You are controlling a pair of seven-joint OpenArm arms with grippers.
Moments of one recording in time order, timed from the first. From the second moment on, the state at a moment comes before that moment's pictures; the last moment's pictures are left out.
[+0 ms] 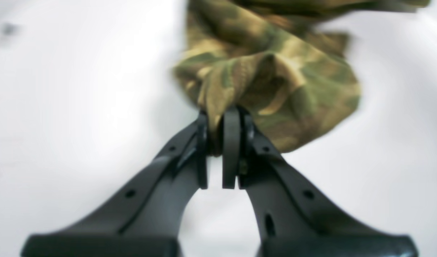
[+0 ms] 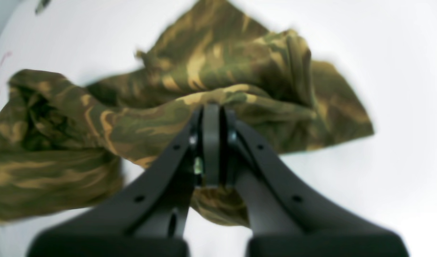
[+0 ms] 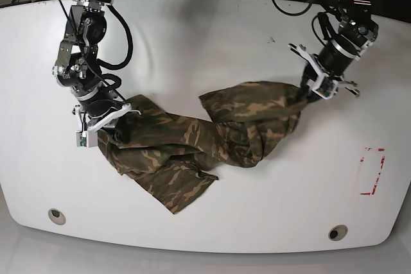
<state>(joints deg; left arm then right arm) 18.9 -18.1 -10.9 107.2 -6.1 -31.5 16.2 -1.3 9.6 14.9 100.1 30.9 15.3 -45.7</state>
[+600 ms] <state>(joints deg) 1.3 -22.5 -18.5 107.4 -5.9 -31.6 16.5 5.5 17.6 14.8 103.5 32.0 15.6 -46.0</state>
